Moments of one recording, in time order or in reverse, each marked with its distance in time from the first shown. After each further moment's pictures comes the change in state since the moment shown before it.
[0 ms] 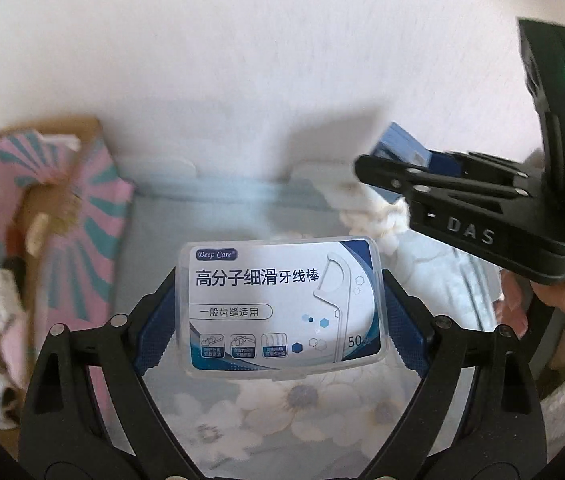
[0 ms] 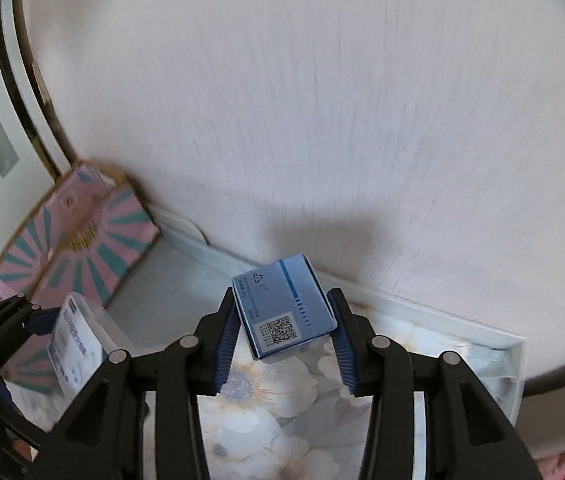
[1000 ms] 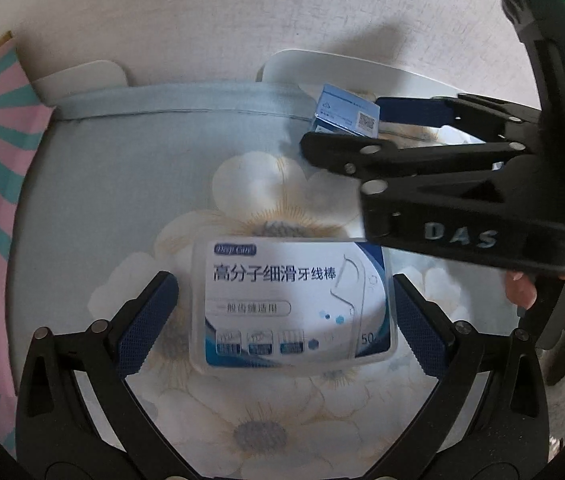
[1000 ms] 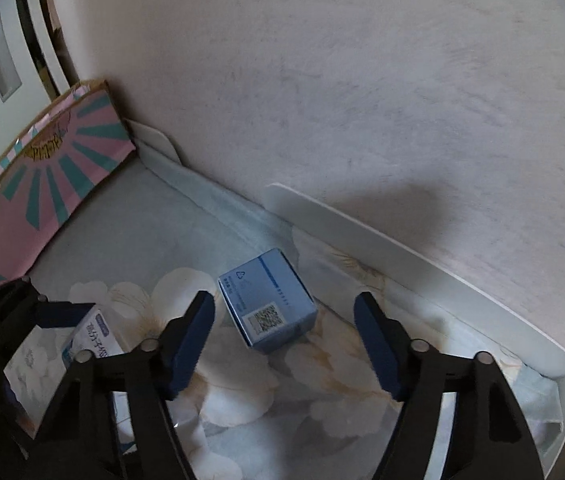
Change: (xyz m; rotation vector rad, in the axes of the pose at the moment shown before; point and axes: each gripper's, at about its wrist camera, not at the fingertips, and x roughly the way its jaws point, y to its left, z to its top) left arm 0.121 -0.039 -0.034 0.004 0.185 0.070; right arm 0.120 -0.025 -0.051 -0.171 0.126 0.164
